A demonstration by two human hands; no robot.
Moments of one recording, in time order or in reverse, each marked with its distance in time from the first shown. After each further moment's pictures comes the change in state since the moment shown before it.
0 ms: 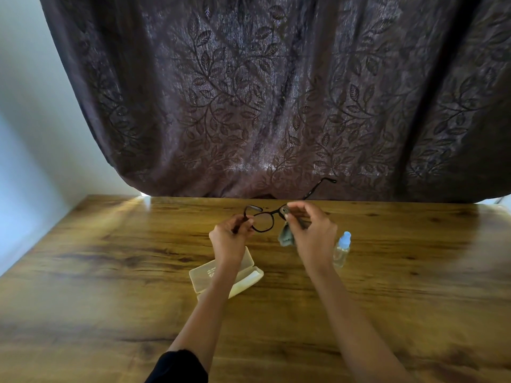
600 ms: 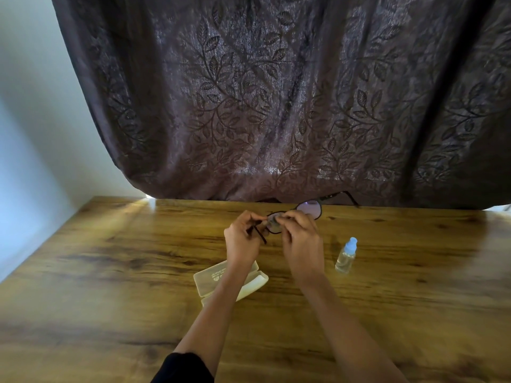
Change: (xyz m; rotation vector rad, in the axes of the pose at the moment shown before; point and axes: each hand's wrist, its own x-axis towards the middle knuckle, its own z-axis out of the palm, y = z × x) left_hand -0.001 0.012 0.007 0.029 -0.099 0.161; right_hand -0.012 0.005 0.028 -0.244 -0.030 -0.333
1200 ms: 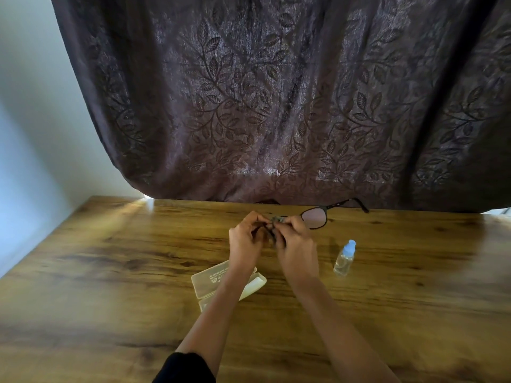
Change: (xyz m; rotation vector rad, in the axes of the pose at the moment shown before) left_hand 0.000 -0.002 0.004 0.050 -0.086 0.059; right_hand -0.003 -0.004 0.002 0.035 -0.069 0.064
